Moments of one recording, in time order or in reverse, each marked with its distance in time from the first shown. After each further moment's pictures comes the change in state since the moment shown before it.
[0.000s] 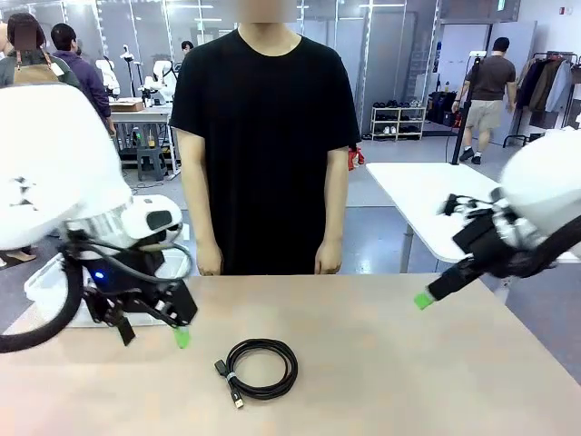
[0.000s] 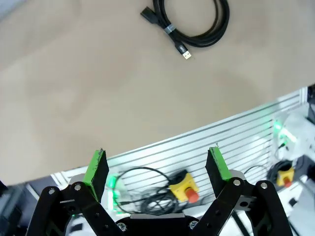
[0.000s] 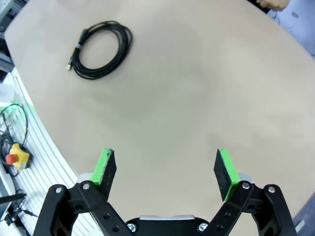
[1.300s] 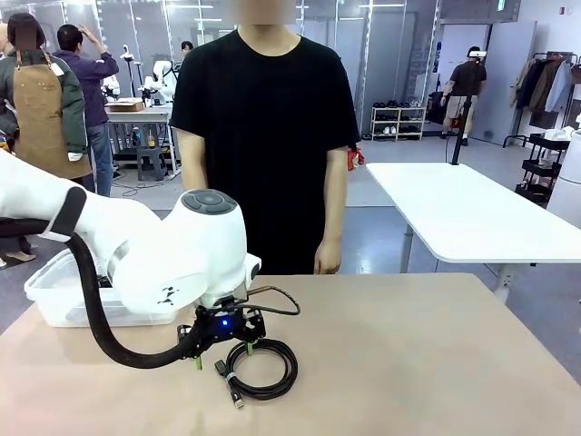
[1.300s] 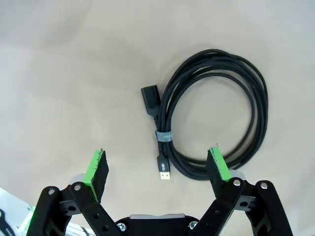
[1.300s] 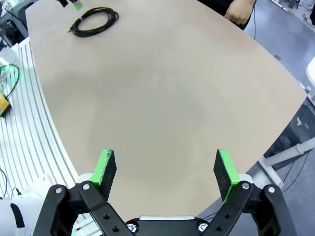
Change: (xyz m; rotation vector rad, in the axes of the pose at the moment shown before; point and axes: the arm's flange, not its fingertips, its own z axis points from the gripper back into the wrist) left arm 0.085 -0.061 -0.150 0.212 -0.193 0.539; right arm -0.182 -0.113 0.111 0.011 -0.231 0.188
